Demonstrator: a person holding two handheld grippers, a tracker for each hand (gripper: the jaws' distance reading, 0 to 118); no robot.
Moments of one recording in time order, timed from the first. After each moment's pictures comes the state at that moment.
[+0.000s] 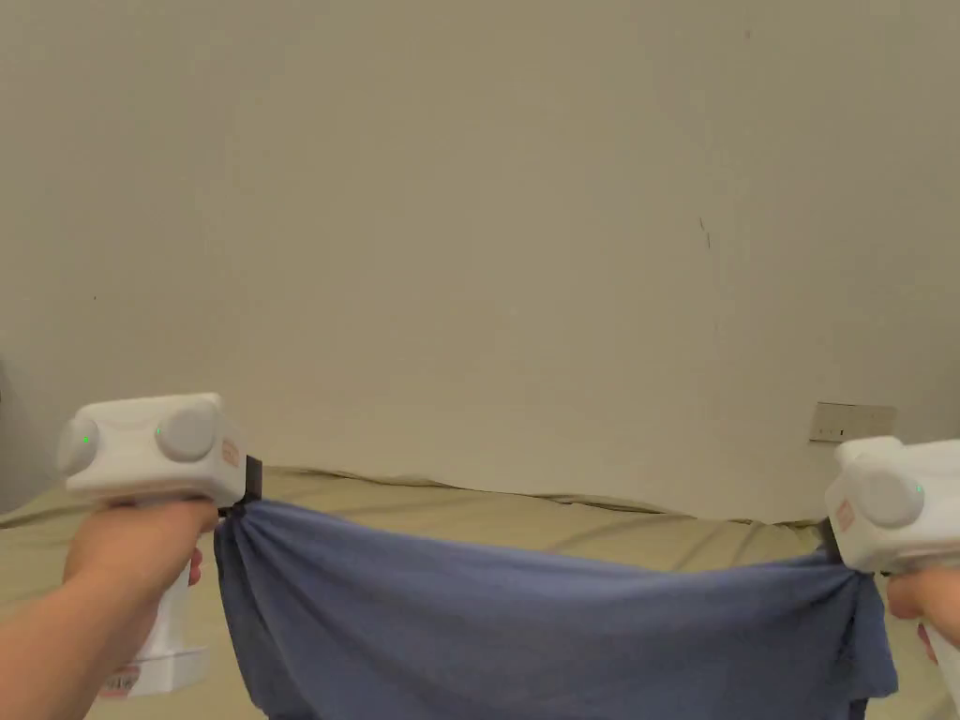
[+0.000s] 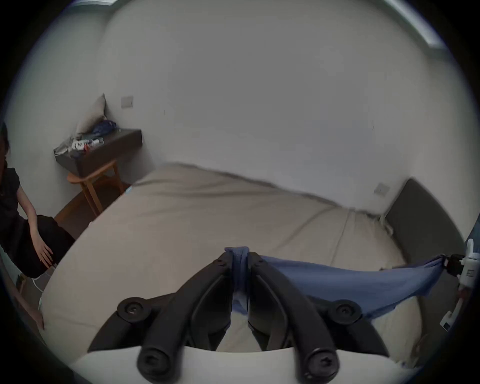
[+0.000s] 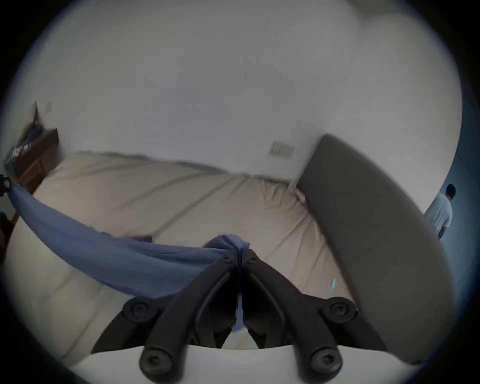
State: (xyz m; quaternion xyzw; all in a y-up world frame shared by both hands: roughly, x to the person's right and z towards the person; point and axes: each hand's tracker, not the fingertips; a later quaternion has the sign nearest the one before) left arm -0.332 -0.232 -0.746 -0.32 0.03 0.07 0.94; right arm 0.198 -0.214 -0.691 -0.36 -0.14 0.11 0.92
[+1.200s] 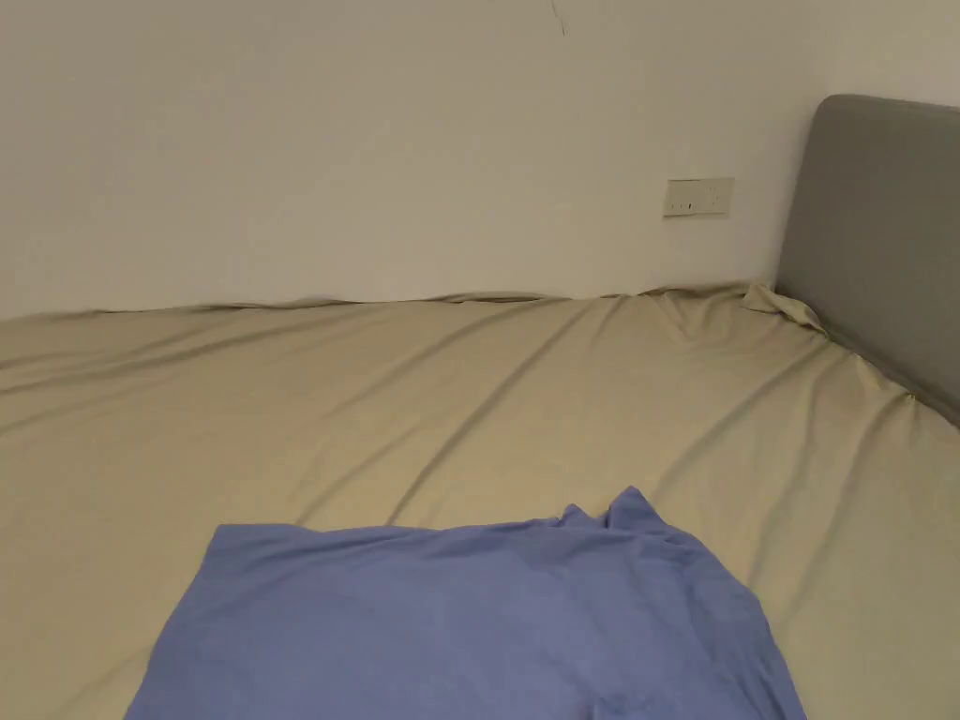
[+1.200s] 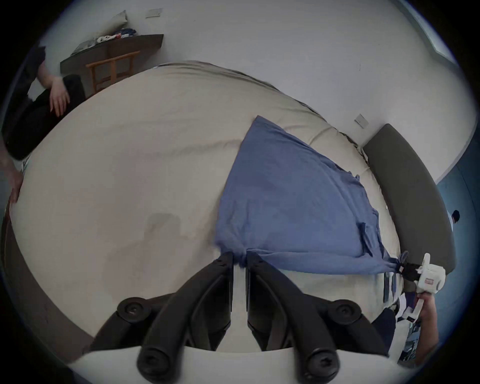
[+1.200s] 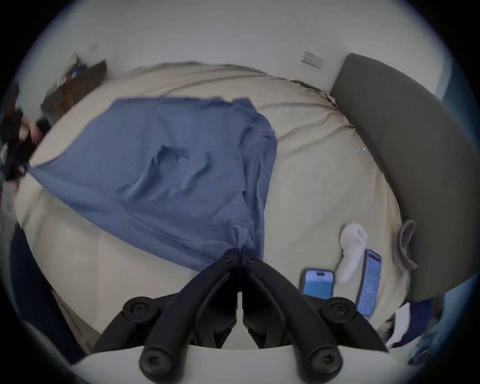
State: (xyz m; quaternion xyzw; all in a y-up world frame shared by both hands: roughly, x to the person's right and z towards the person) left arm -0.432 -0.407 -0.283 -0.46 -0.04 0.17 0.87; right arm 0.207 -0.417 -0.235 -0.49 -0.03 0.13 0.86
